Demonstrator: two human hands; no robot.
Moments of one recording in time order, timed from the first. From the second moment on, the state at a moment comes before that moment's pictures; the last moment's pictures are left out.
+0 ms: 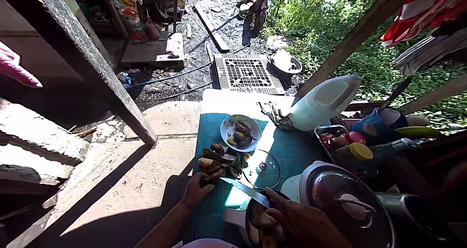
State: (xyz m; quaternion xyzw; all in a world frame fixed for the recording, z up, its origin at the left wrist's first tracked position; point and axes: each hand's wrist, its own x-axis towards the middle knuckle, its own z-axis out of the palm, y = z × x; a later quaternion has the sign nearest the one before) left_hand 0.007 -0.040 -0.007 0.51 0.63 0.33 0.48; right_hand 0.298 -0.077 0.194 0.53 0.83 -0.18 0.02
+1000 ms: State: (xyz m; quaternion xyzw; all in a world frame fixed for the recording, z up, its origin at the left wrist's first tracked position) left_hand 0.059 -0.023 0.034 0.26 0.54 0.61 0.52; right_hand 0.178 0.050 0.127 0.65 0.66 -0.37 0.09
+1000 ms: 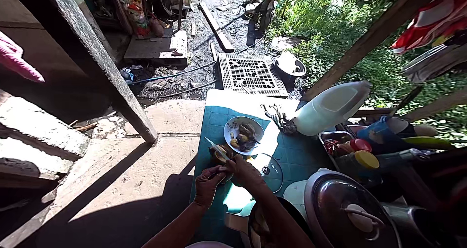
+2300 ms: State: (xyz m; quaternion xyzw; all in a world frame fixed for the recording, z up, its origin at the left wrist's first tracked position) left_hand 0.027 -0.022 0.045 0.02 0.37 0.58 0.72; right_hand 0.258 0.049 0.113 0.71 0.50 -0.47 -0.12
